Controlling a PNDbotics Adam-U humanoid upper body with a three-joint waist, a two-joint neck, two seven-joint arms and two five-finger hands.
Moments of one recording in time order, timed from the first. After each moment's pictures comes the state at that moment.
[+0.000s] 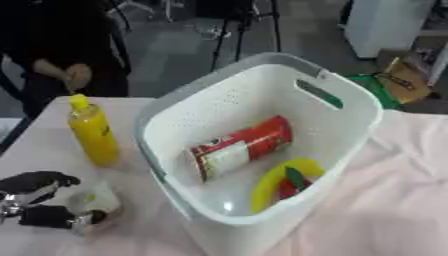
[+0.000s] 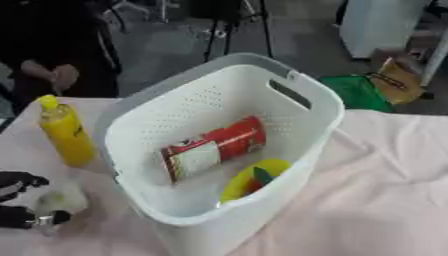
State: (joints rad) left arm -0.27 0.73 0.12 -1.76 -0.95 0.26 -0.88; right arm -0.25 -0.29 -0.39 -1.98 0.87 -0.12 0.21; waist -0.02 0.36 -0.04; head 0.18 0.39
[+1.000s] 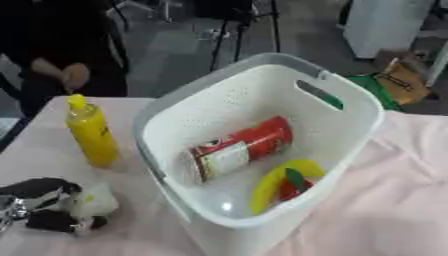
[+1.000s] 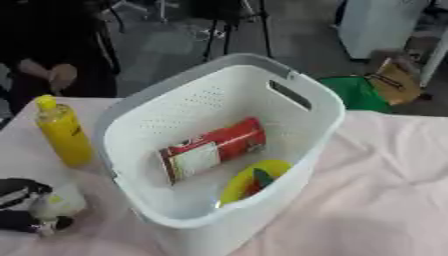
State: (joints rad) left arm -0.32 0.73 0.09 -1.64 -0.97 0.22 -0.81; right arm -0.25 -0.28 -0.39 -1.98 0.87 -0.13 0.22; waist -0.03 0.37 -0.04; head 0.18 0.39
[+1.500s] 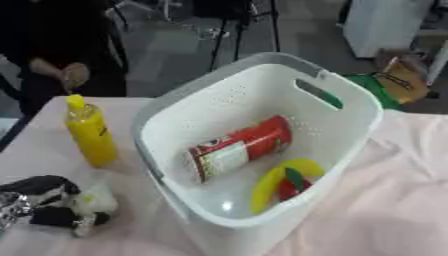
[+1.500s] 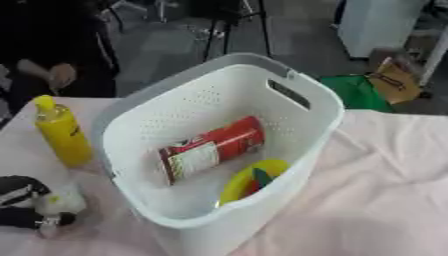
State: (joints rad) left arm -0.34 0.73 0.09 -1.62 -0.96 0.22 -0.83; right arm -0.25 -0.28 -0.39 -1.98 0.86 -0.13 0.22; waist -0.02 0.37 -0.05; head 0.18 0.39
